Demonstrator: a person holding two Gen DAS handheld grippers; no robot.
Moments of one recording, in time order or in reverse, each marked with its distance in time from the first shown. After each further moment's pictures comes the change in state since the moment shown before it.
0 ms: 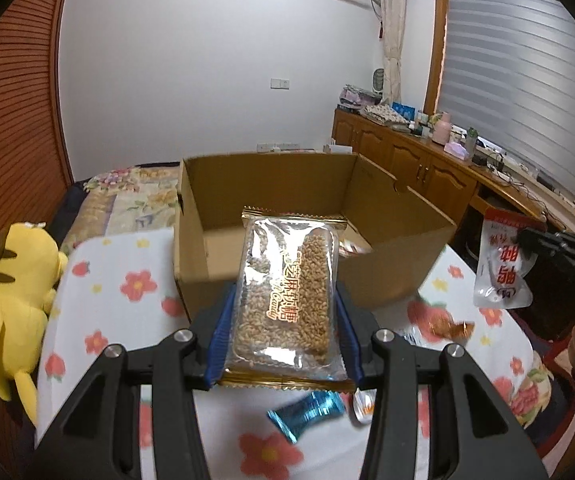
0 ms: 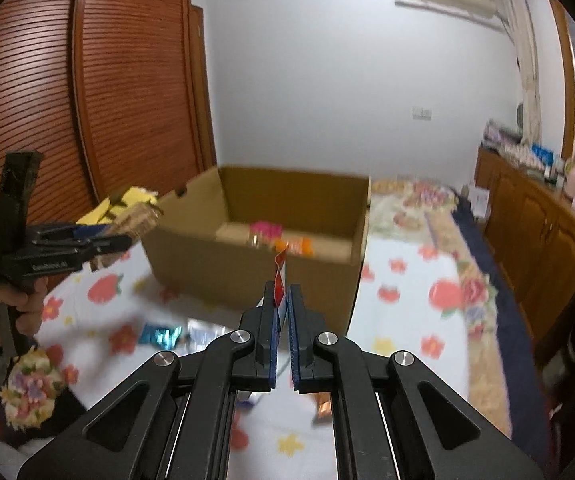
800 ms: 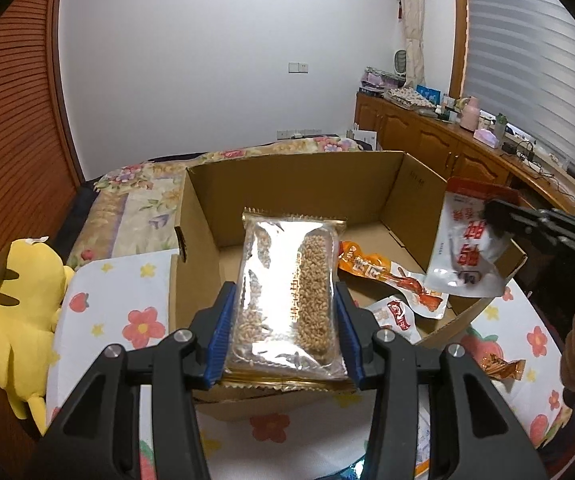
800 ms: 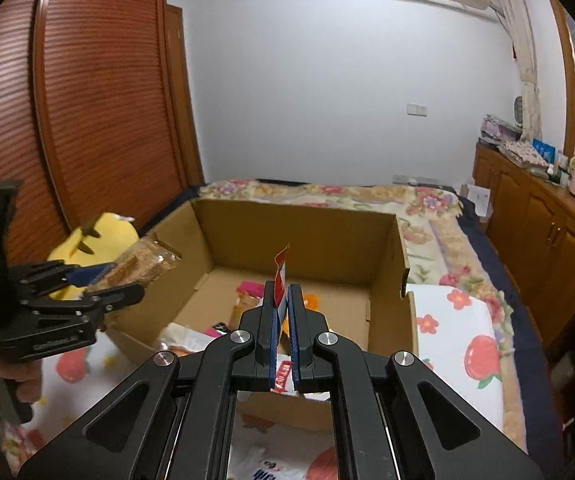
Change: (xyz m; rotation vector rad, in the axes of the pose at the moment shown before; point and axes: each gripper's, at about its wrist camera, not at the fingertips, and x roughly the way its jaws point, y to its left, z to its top) left arm 0.076 0.011 0.039 0.012 0.065 0.088; right arm 0.116 0.004 0.060 0.055 0.020 -0.039
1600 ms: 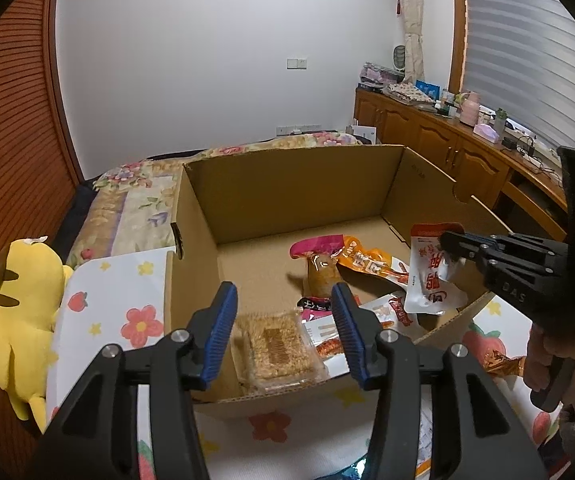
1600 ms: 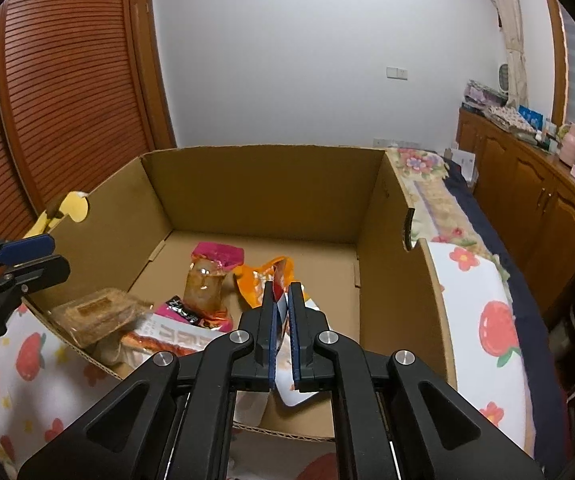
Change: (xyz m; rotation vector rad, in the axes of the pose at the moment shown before) left arm 0.001 -0.003 0.000 0.013 0.013 0.001; right arm 0.055 -0.020 -0.026 0.051 0.113 -0.064
